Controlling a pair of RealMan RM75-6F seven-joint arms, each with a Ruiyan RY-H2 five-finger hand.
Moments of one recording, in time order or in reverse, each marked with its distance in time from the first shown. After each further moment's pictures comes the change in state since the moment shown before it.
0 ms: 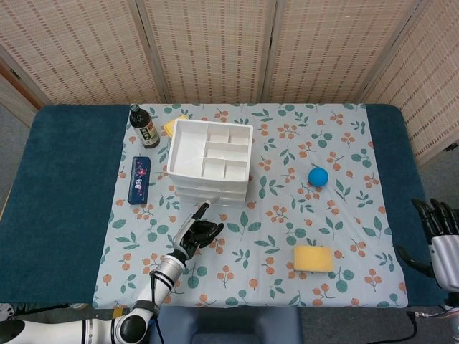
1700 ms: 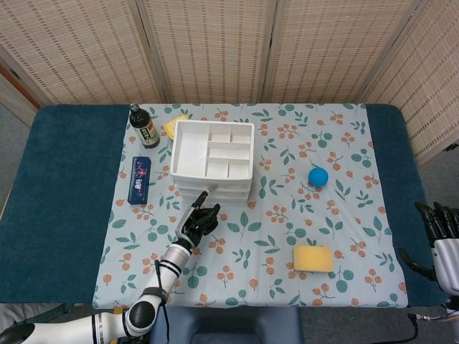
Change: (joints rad) left arm 0.013 -0.096 -0.174 0.051 -0.115 -0.062 0.013; right arm -0.019 0.001 -0.002 -0.008 0.011 -0.001 -0.007
